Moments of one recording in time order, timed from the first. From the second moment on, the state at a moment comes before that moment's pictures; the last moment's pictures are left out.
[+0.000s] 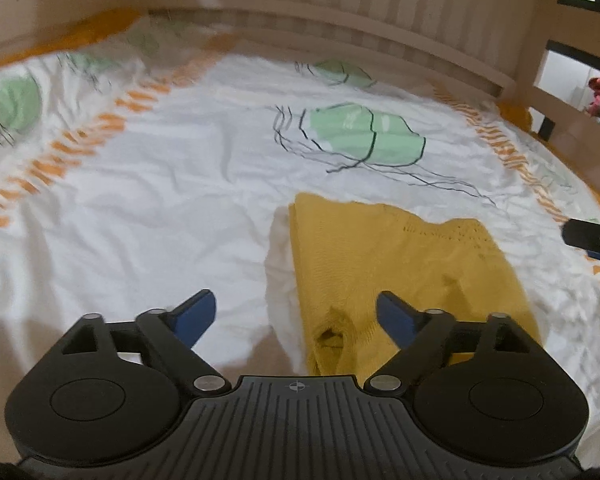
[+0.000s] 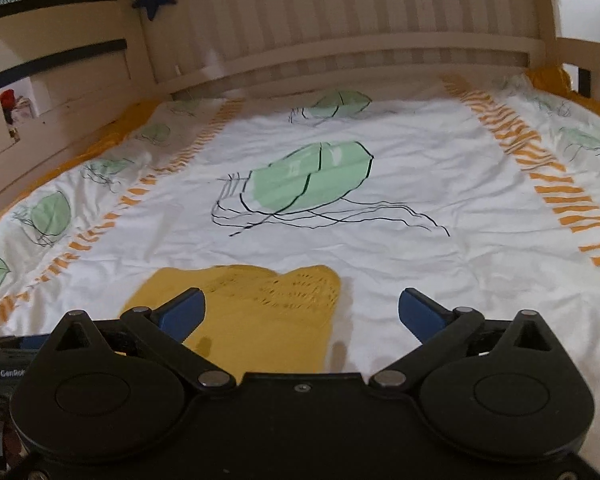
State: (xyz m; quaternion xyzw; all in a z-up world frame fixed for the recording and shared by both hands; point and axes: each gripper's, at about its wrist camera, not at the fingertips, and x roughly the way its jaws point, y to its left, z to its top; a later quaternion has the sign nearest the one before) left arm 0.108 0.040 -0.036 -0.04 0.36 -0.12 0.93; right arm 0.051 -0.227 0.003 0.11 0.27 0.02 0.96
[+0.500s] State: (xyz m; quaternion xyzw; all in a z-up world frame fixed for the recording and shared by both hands) left arm 0.025 0.026 -0.005 -0.02 0.36 -0.12 0.93; right arm -0.023 -0.193 -0.001 0.12 0.32 0.02 0.94
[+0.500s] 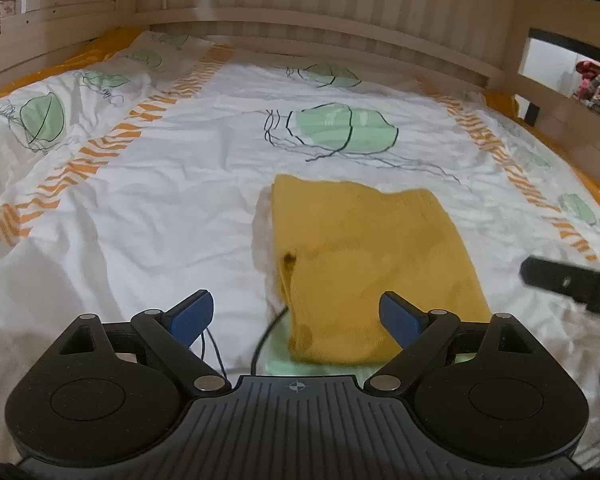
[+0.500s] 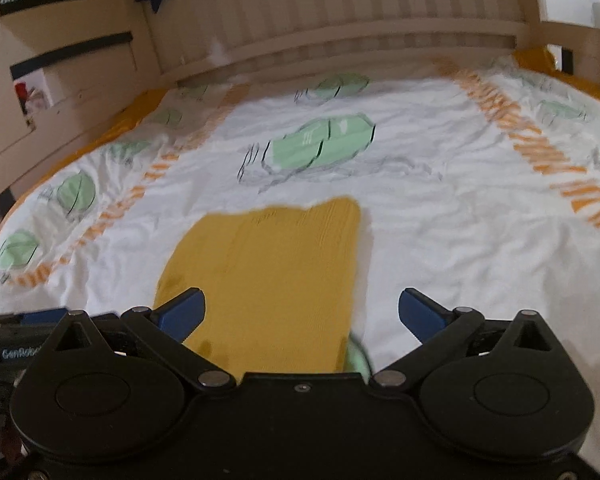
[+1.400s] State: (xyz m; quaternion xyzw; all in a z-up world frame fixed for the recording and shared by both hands) left arm -0.008 0.006 0.001 0.04 0.38 -0.06 0.92; right arm -0.064 -0.187 -0.006 0.09 0.34 0.00 0.94
